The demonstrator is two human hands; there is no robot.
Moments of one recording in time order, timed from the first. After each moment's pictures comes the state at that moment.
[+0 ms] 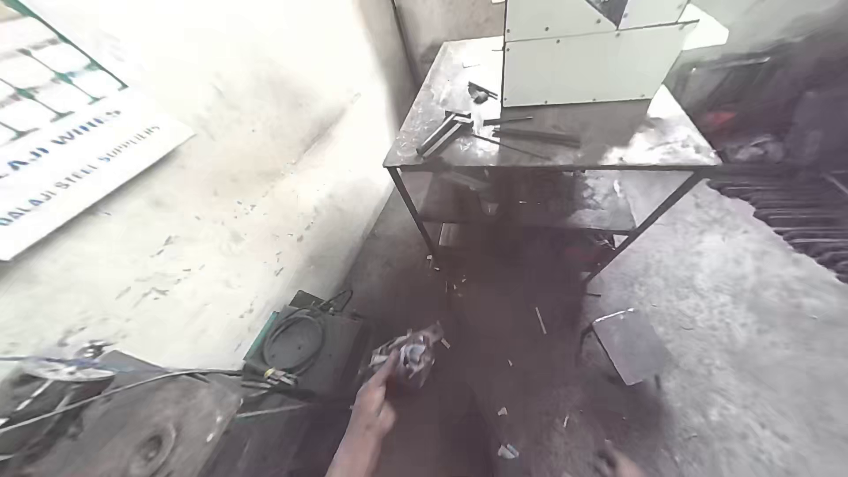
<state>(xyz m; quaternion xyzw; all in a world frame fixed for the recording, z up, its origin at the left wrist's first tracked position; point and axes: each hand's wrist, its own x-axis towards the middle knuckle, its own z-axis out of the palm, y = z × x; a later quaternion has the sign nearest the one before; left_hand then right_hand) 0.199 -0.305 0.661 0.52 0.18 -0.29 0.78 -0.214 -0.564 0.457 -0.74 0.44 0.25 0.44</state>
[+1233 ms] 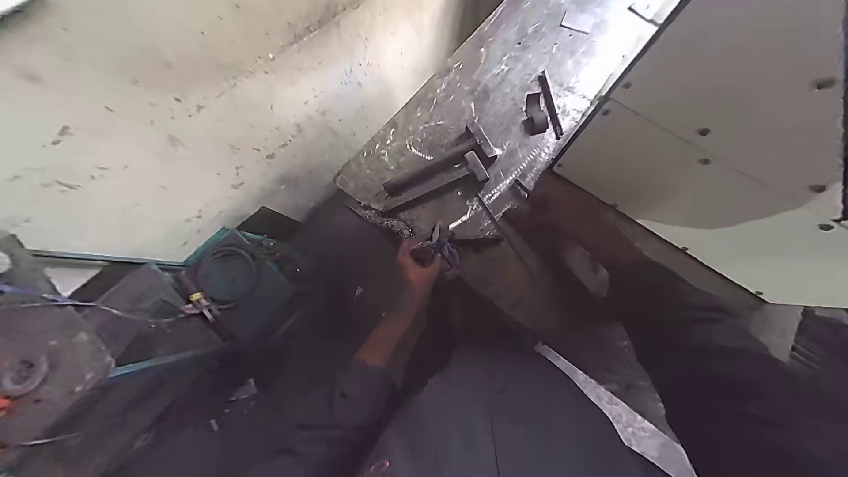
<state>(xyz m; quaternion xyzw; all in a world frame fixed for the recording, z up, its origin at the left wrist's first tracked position) 0.460 -0.778 0.757 0.87 0.04 -0.07 0.48 0.512 -1.079 0.815 -0.95 0.09 0.26 0.15</state>
